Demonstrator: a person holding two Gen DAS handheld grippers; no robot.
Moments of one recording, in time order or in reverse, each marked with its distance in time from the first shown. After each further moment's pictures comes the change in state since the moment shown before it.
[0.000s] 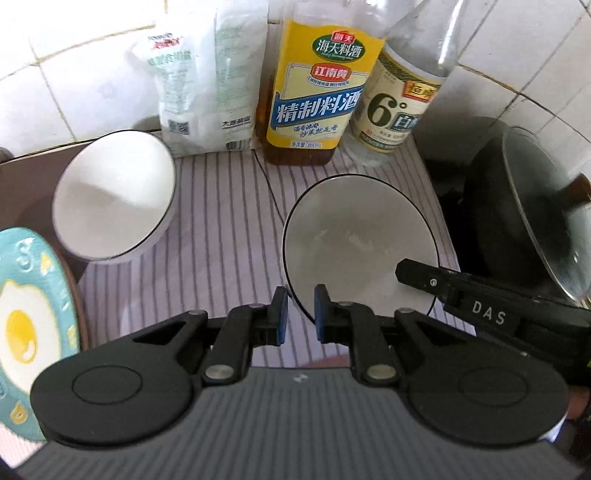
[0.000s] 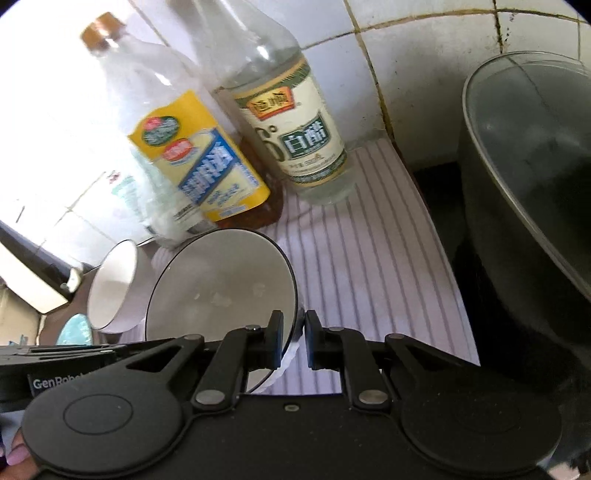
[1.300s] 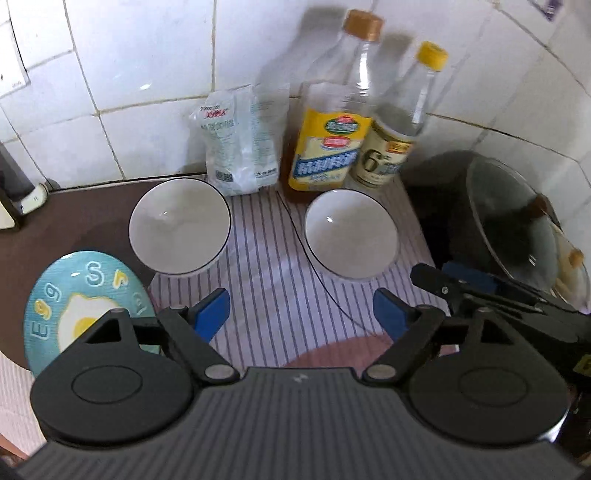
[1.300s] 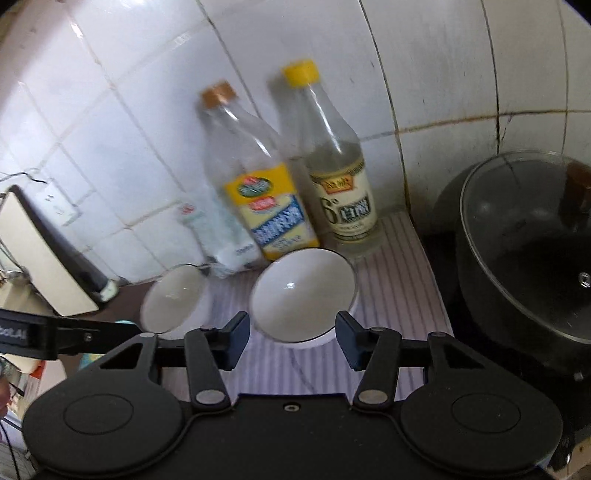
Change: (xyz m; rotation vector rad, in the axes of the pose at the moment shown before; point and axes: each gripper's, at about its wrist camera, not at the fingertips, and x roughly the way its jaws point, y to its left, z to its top) left arm -0.083 0.007 -0.002 0.007 -0.089 0.010; right arm -0.066 0.044 -0.017 -0.124 -0.177 -0.003
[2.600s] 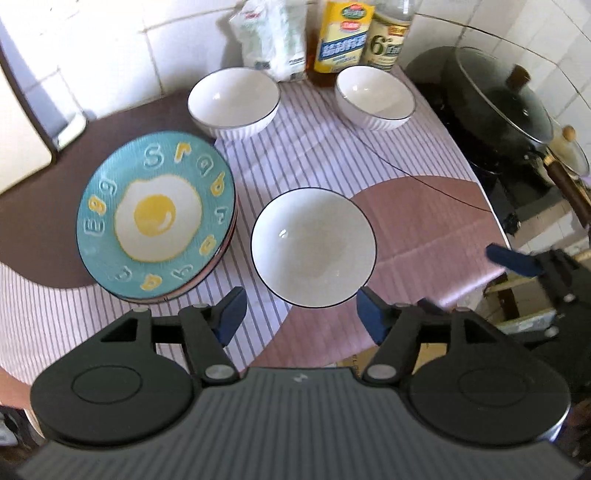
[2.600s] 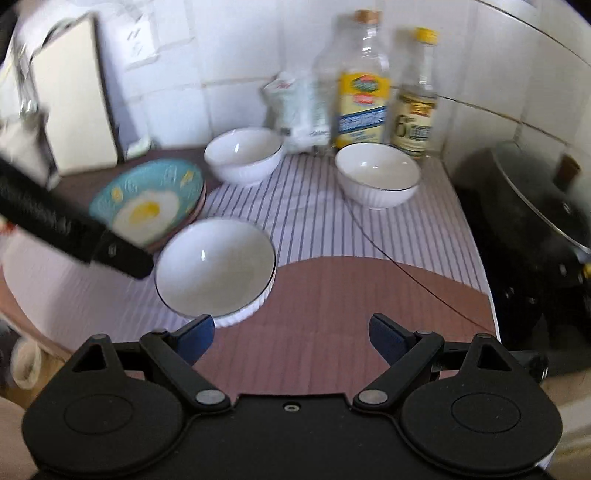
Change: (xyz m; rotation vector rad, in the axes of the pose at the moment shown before) left arm -0.066 0.066 -0.116 0.190 0.153 0.000; right arm -0.059 0.130 -0.157 -0.266 0.093 -0.171
